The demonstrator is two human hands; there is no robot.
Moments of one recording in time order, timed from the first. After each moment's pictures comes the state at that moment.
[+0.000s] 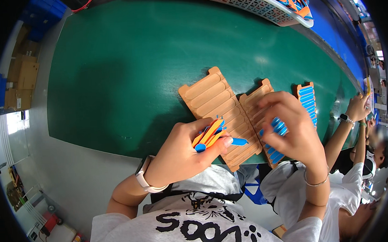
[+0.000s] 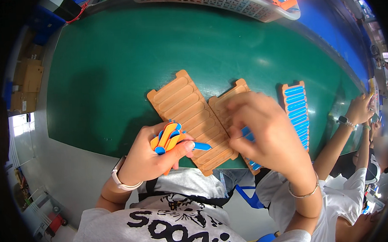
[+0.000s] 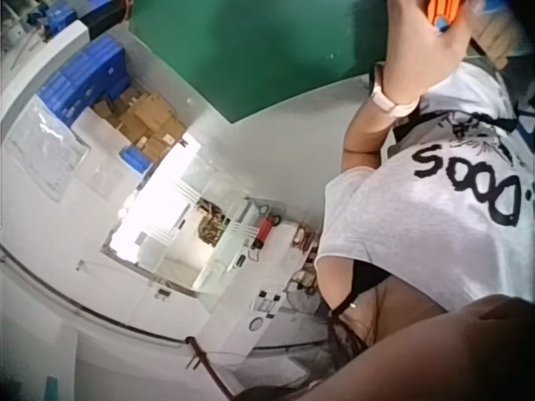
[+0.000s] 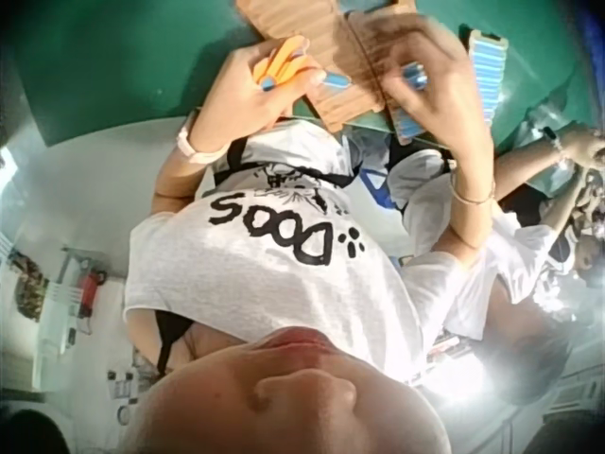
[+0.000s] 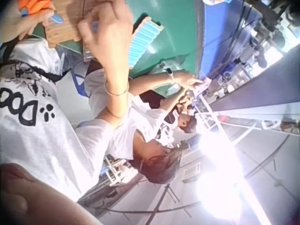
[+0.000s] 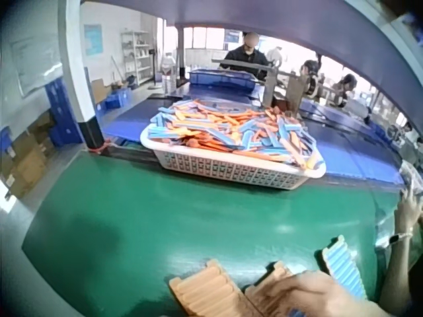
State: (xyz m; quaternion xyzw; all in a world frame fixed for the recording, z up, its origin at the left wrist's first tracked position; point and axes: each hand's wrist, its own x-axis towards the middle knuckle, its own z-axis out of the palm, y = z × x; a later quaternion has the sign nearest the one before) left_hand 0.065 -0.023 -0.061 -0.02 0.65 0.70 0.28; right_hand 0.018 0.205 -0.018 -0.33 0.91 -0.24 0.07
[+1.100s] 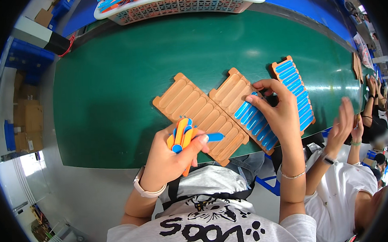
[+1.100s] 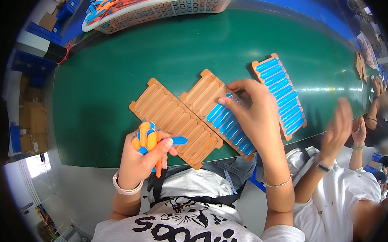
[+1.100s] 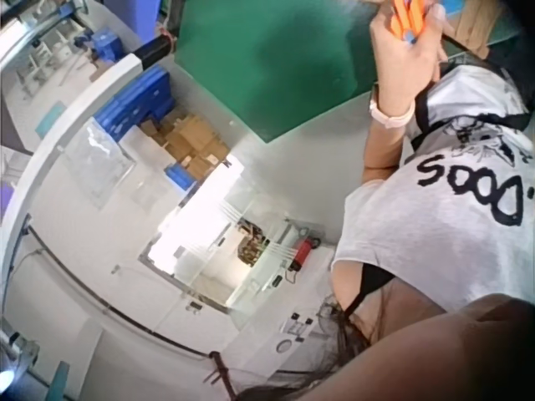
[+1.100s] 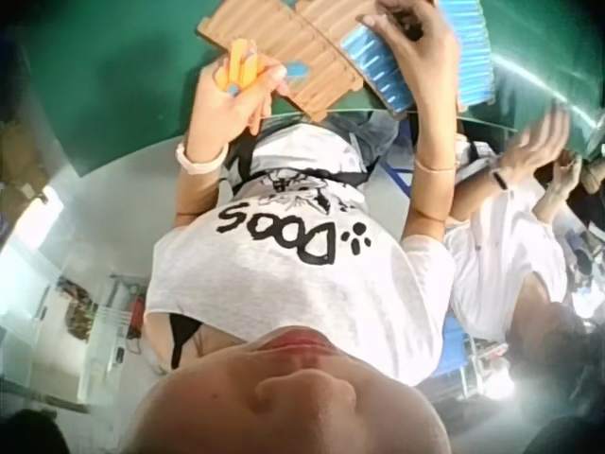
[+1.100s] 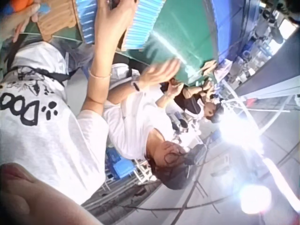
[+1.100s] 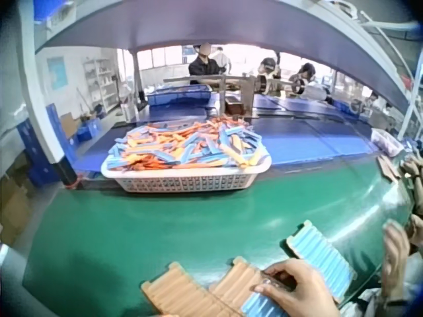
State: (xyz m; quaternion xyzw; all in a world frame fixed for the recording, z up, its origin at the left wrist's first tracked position) left_hand 0.060 -0.016 -0.060 -0.04 0.65 0.71 0.26; right_hand 0.036 0.223 -0.066 0.05 0.93 -0.36 -0.10
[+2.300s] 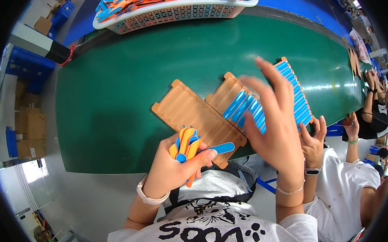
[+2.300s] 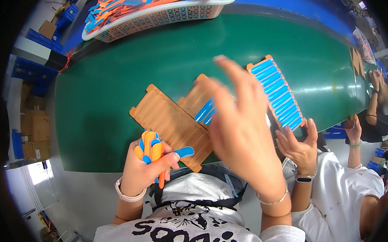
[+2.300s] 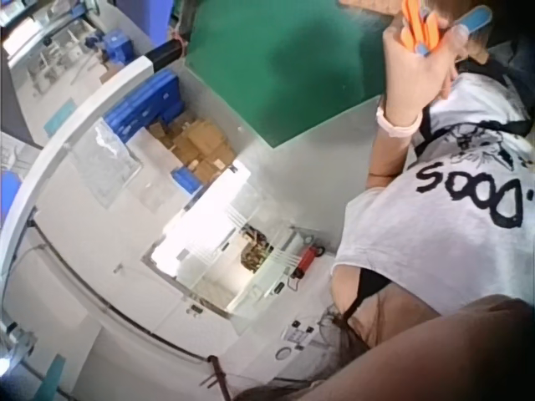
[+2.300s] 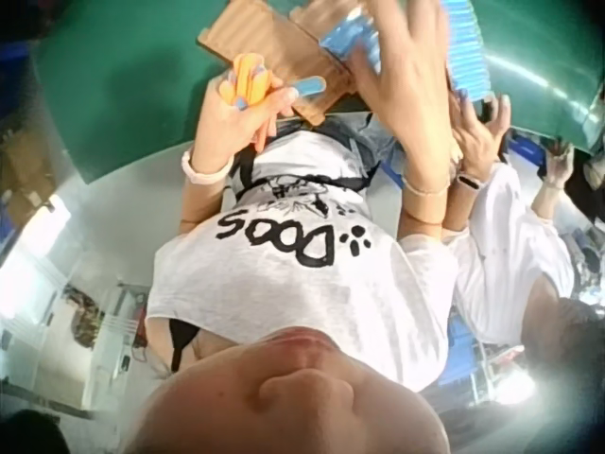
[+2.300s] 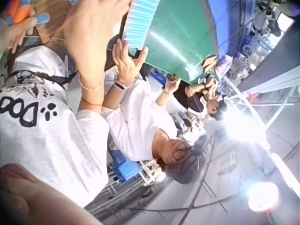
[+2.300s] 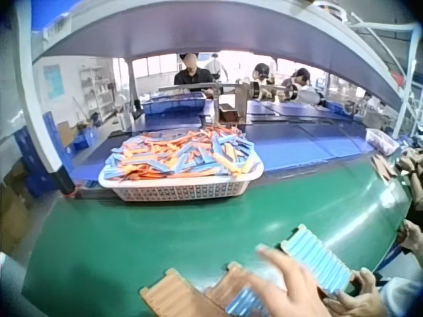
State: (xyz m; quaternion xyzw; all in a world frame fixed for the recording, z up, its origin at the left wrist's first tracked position) left_hand 0.062 -0.013 -0.046 -0.06 0.64 0.70 0.30; right_hand 0.044 0.190 -0.021 -0.13 0.95 -0.23 -0.19
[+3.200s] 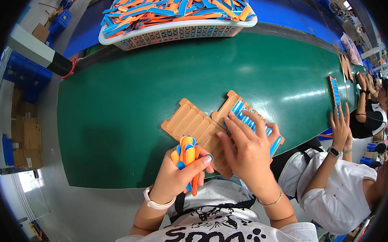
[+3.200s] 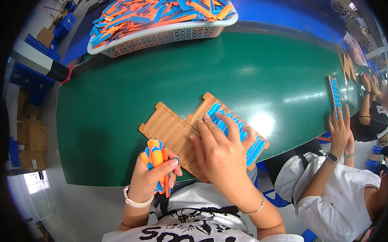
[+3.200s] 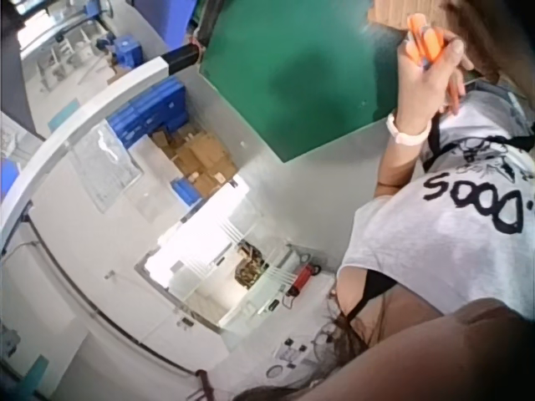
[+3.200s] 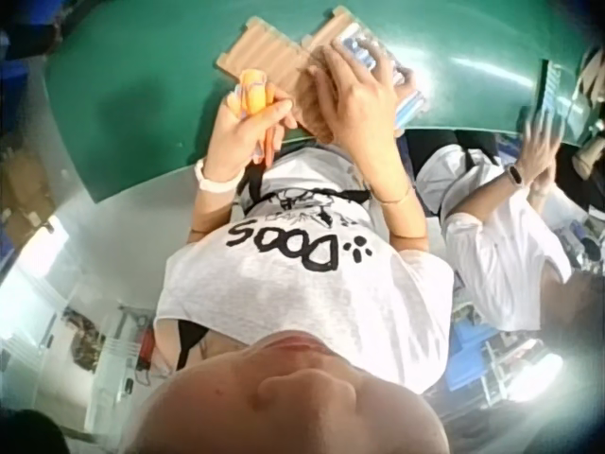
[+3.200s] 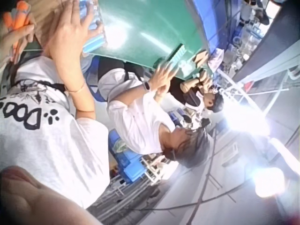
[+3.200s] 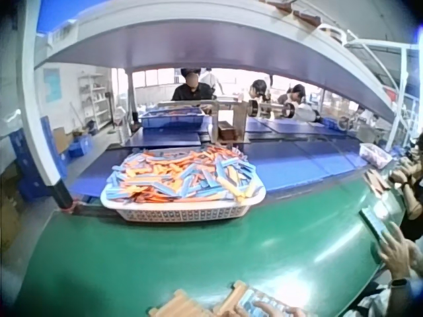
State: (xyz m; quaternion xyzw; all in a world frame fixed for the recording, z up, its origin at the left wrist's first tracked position) left_hand 0.055 -0.025 -0.054 -0.04 0.53 0.78 0.33; right_hand 0.068 0.151 -0.053 -0.03 0.97 -0.12 -0.19
